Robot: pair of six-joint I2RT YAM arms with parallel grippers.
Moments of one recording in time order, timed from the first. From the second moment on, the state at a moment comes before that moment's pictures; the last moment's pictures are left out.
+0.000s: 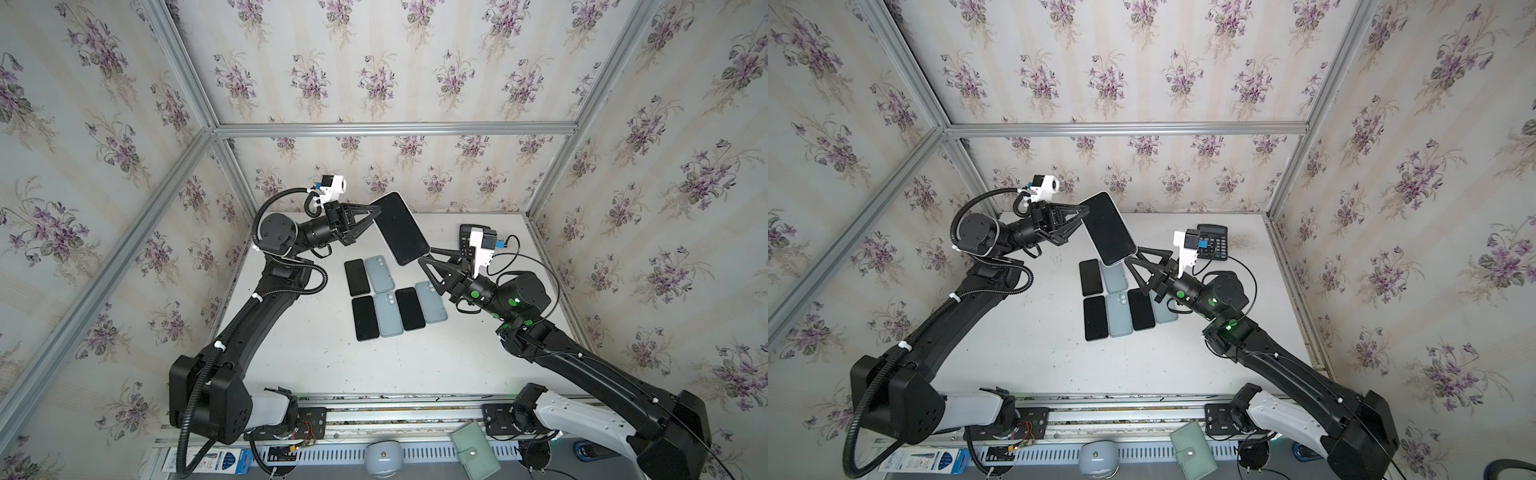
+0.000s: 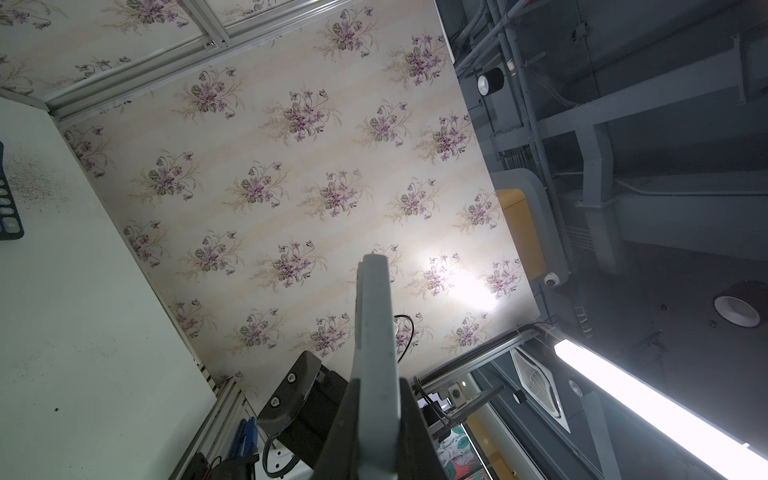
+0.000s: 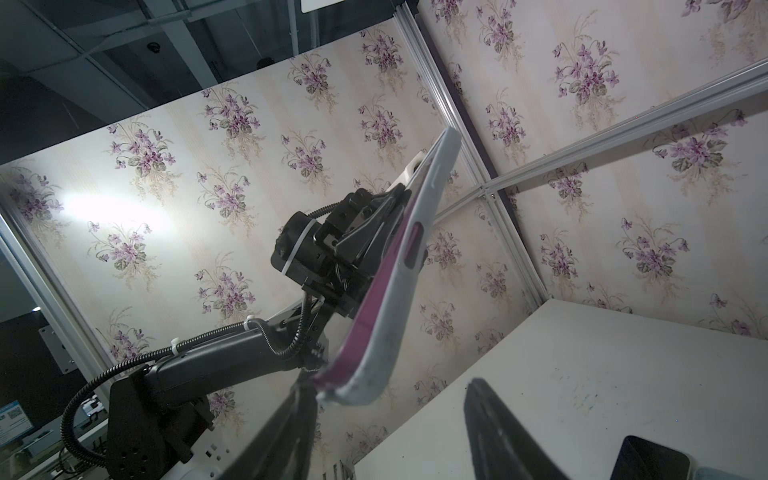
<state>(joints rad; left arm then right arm) -0.26 1.35 1.16 0.75 1.00 -1.67 0.69 1.00 0.74 0.59 -0.36 0.65</state>
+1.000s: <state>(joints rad) -0.29 1.35 1.11 0.80 0.96 -1.66 0.64 1.03 0.72 0.64 -0.39 0.78</state>
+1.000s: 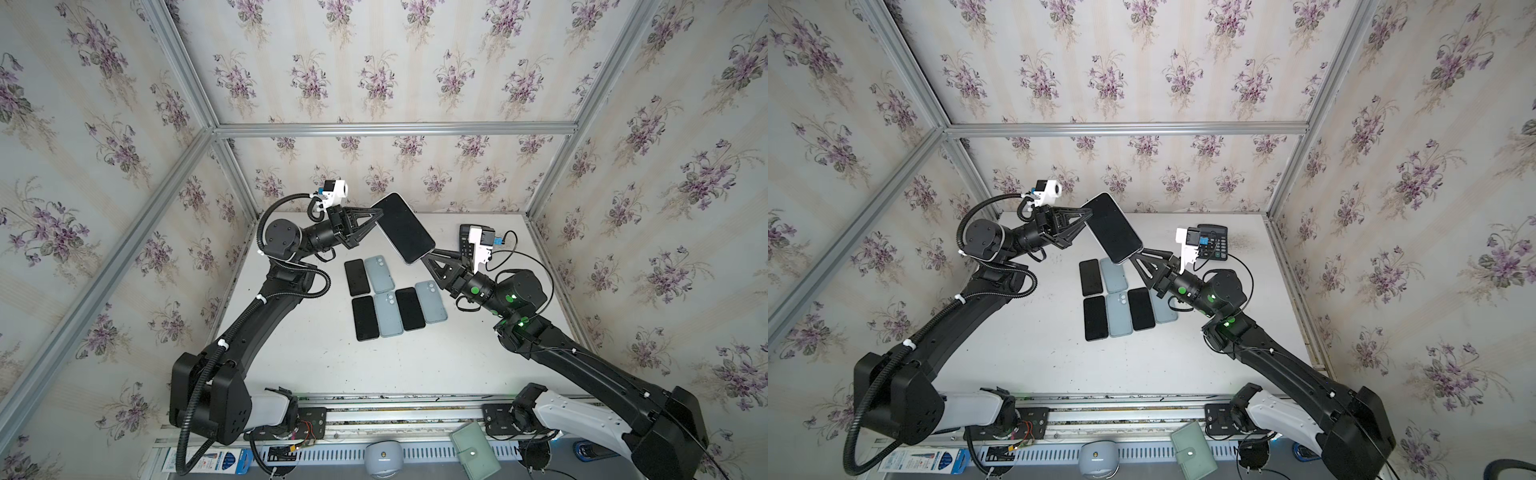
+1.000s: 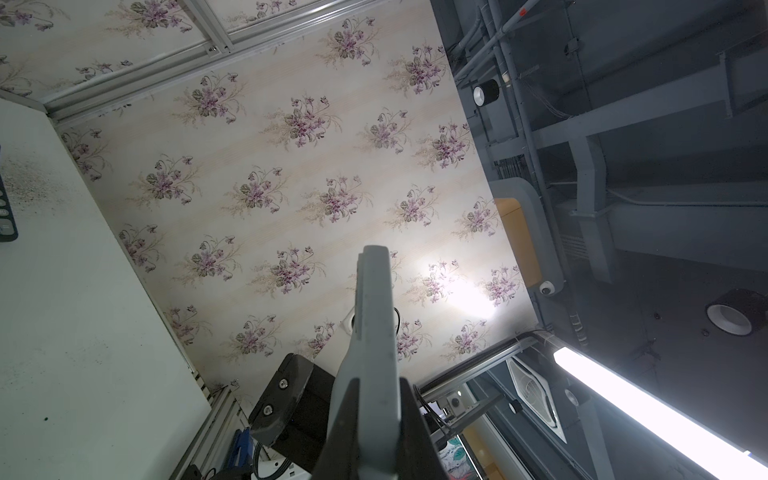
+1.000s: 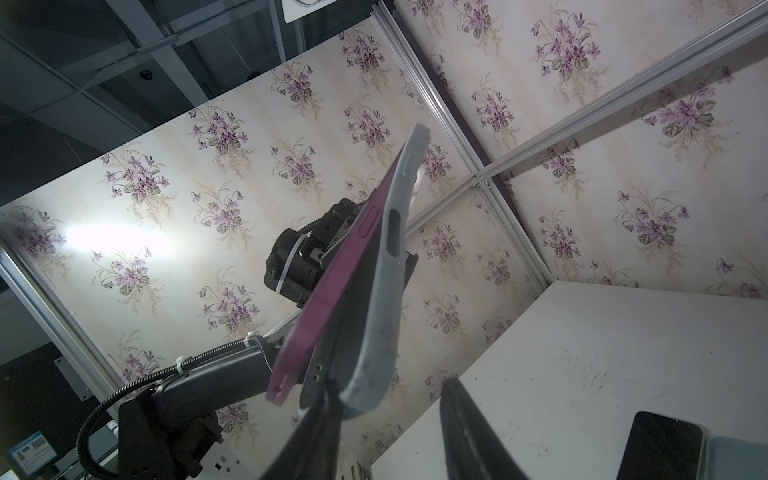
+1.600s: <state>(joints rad) -0.33 1.31 1.10 0.60 1.06 -1.44 0.61 1.03 0.67 0.70 -0.38 0.88</state>
